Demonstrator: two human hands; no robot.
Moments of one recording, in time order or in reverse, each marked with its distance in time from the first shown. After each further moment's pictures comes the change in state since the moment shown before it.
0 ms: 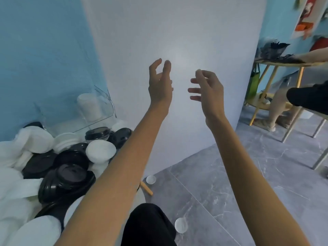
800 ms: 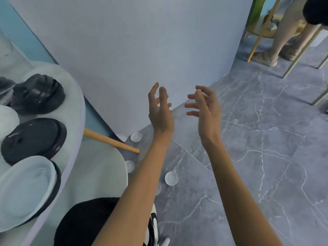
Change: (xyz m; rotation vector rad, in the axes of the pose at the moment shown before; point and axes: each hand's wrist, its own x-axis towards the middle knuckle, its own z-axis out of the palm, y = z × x) left_hand -0.115 -0.283 0.057 0.100 -0.008 -0.348; right_hand -0.069 0.261 -0.076 -0.007 0.173 0.277
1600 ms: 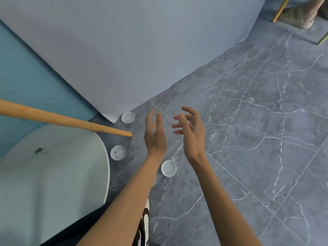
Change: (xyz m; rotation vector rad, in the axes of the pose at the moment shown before) left_hand 0.014 -0.225 -0.014 0.193 0.037 -0.334; right_hand -0.011 0.207 0.001 -0.001 -0.127 0.254
